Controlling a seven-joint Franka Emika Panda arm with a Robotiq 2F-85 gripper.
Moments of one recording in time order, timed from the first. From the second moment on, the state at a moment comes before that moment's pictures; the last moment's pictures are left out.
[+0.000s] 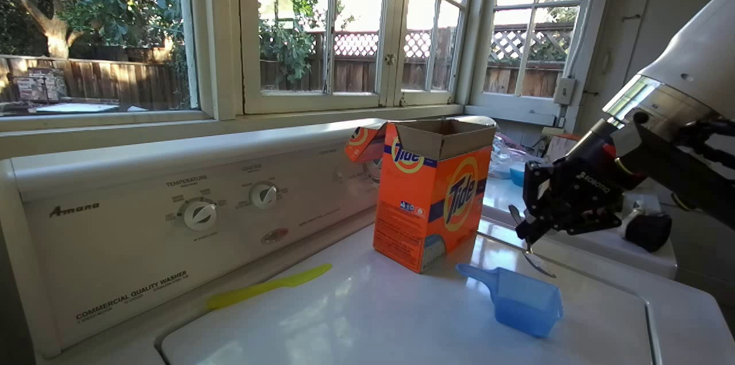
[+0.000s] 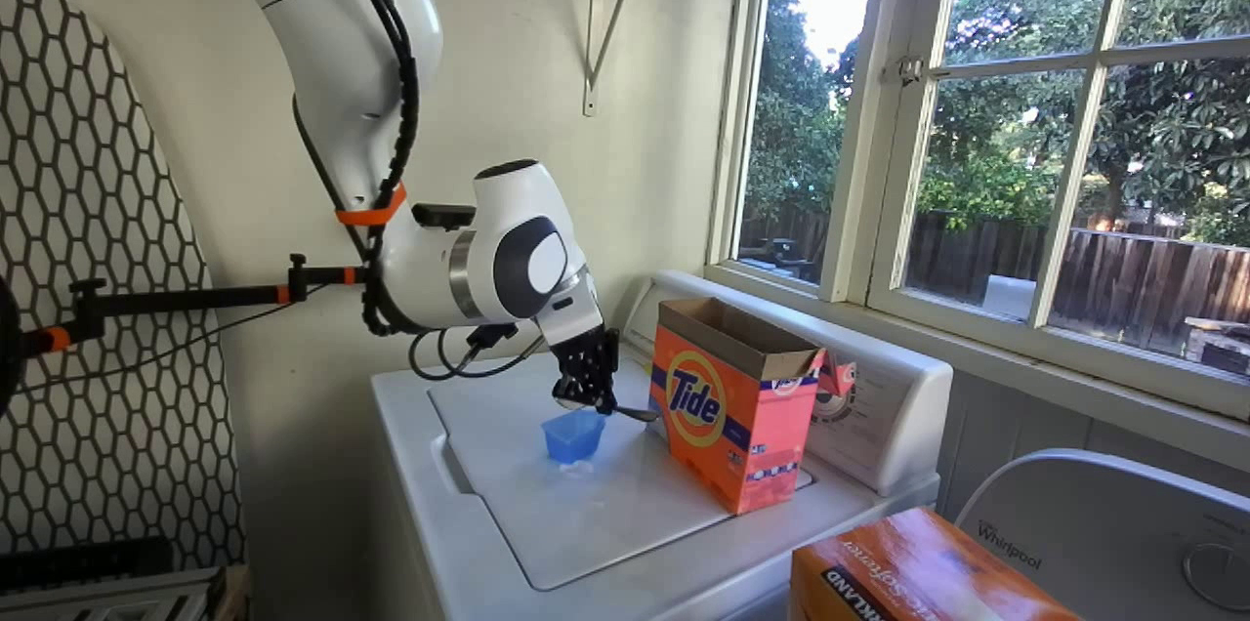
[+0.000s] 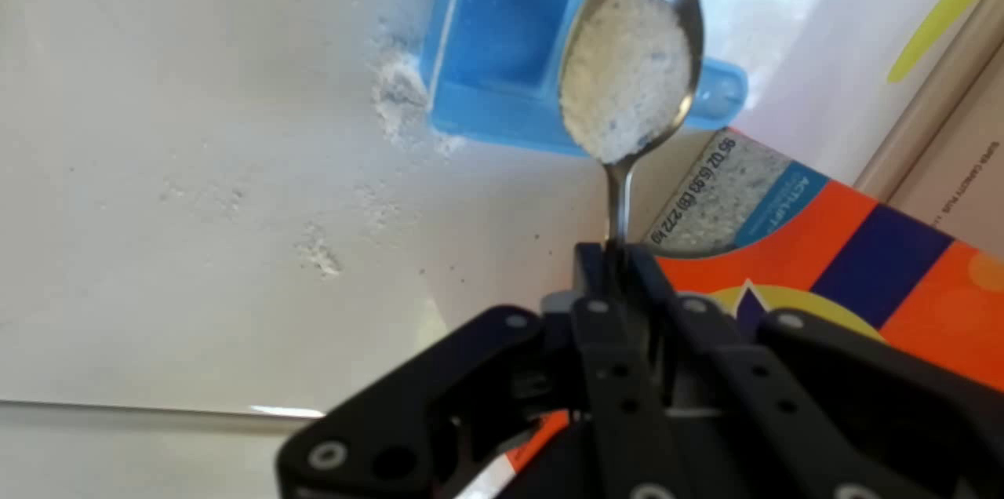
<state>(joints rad) 0.41 0.08 0.03 -2.50 -0.57 3.09 1.79</state>
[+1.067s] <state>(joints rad) 0.47 0.08 -0.04 -2.43 -1.08 3.07 2.26</state>
